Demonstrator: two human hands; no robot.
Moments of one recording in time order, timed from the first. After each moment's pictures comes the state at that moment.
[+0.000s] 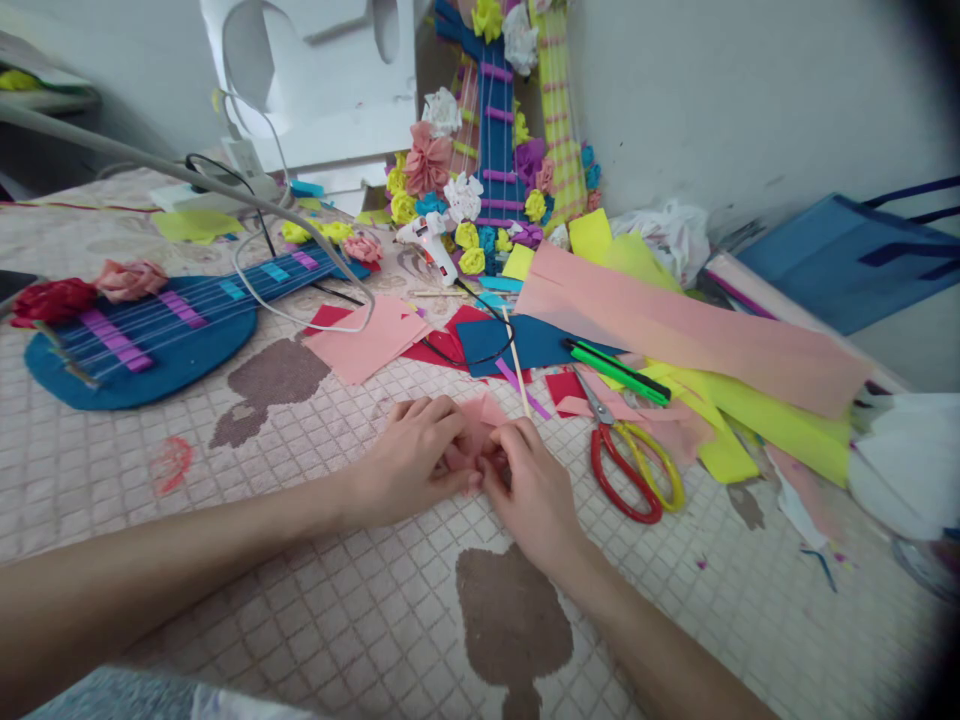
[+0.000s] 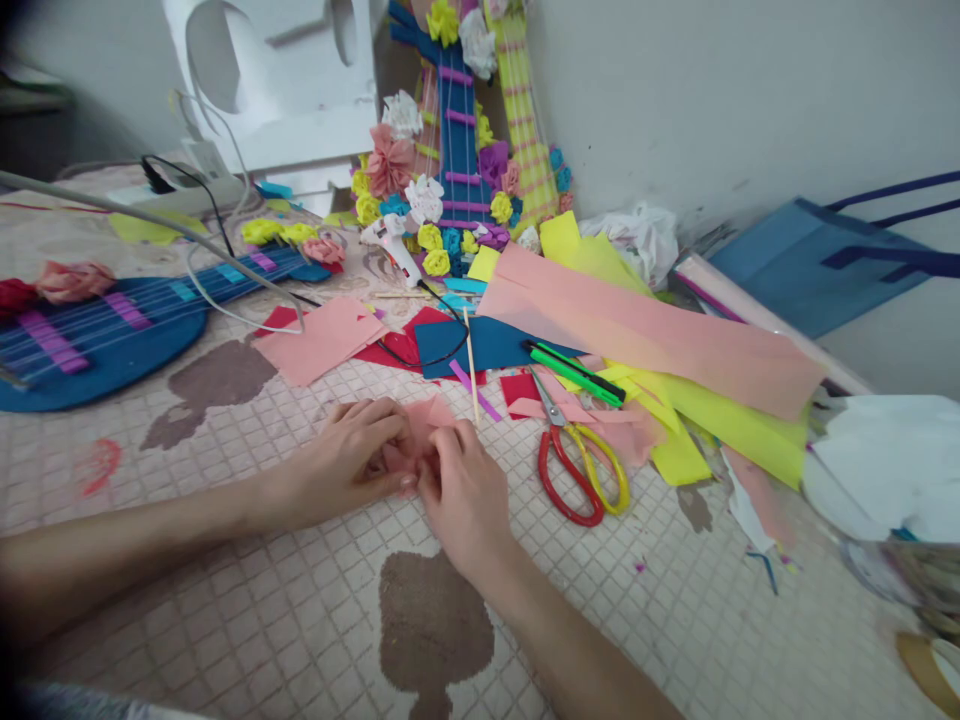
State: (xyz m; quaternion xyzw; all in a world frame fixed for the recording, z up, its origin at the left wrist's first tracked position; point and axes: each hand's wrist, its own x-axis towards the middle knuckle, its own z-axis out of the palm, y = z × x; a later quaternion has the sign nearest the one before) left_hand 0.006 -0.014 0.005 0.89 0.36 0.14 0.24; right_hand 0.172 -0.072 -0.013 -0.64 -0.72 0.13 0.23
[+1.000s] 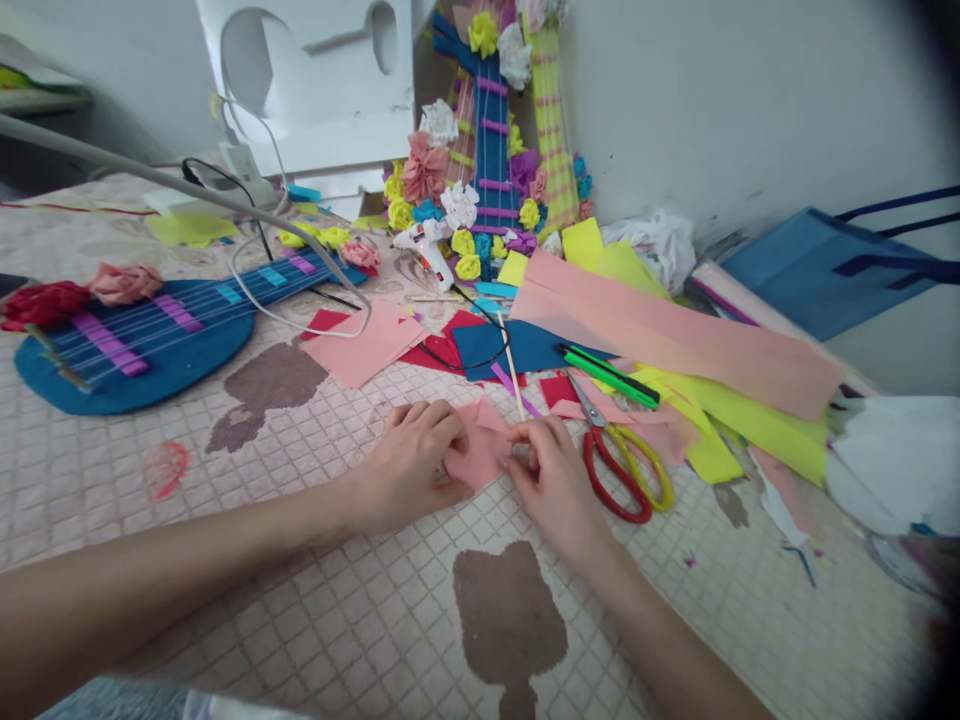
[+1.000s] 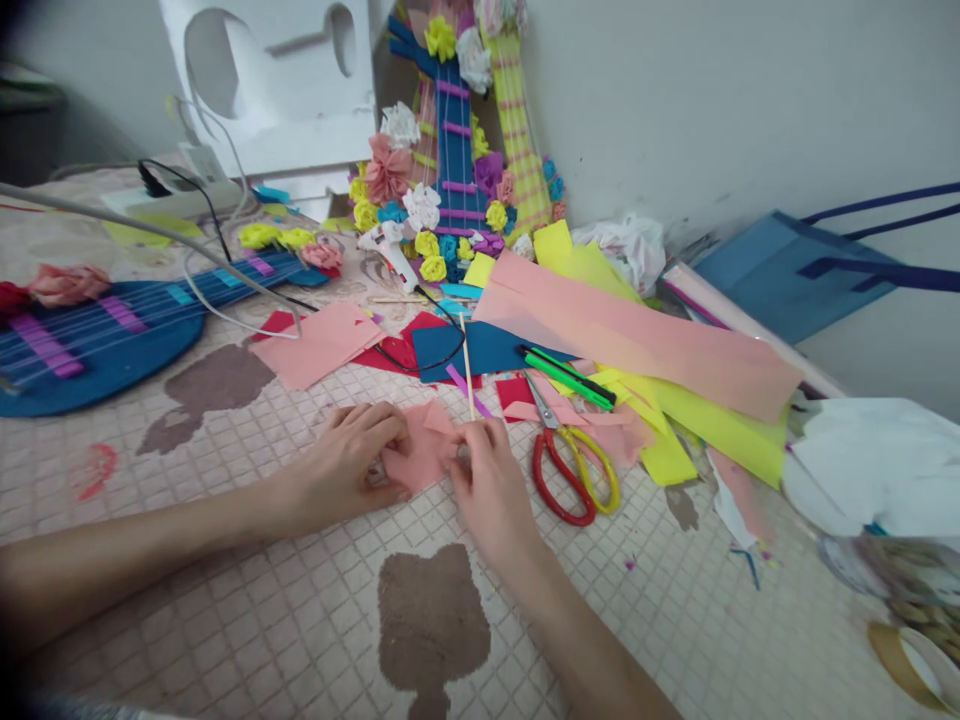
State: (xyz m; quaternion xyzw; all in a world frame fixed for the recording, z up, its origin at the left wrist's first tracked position) left_hand 0.008 -0.017 0.003 0.89 0.36 0.15 0.22; right_hand 0.199 -0.071 -0.003 -0.63 -0.70 0.14 0.30
